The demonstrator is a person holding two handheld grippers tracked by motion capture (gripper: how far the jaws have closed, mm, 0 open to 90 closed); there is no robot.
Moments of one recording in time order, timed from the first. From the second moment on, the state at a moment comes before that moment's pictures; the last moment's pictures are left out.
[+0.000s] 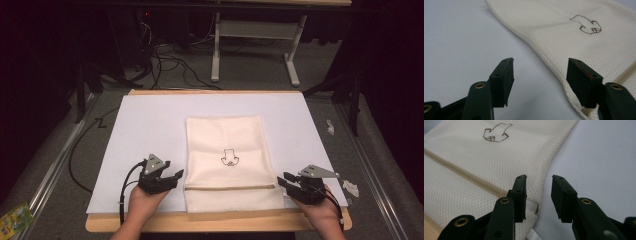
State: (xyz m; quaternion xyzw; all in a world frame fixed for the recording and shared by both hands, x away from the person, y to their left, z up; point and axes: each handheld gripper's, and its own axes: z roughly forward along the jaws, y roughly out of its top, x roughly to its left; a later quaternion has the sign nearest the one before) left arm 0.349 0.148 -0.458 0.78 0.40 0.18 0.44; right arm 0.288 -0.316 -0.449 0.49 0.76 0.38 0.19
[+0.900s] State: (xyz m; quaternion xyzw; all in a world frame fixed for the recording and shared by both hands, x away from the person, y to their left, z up) left arm 0.352 0.149 -0.458 0.76 0.41 0.18 0.47; right arm 0.292 -0.307 -0.469 0.49 0.80 0.33 0.14
